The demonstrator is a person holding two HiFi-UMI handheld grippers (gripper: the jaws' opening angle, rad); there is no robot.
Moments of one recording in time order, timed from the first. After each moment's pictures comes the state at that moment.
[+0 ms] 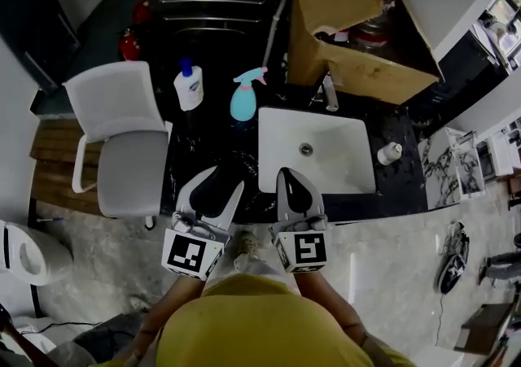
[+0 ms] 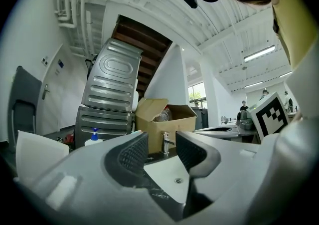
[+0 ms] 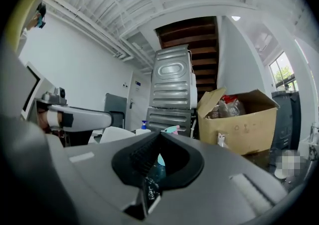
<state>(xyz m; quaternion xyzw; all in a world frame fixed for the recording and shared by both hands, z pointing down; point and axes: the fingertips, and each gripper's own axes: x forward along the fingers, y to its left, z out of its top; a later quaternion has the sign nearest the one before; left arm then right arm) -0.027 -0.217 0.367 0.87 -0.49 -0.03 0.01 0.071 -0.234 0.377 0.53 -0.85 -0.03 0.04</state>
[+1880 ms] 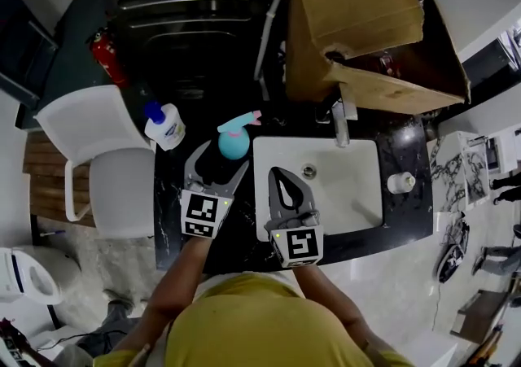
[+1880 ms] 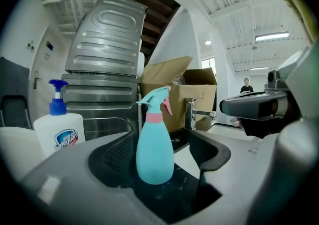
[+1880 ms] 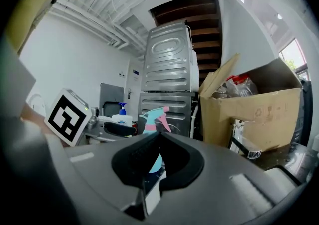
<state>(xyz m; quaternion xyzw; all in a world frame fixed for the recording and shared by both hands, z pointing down) -0.017 -0.471 0.504 0.87 -0.49 0.10 0.07 0.065 -0.417 0.445 0.52 -0.85 0.01 0.08</state>
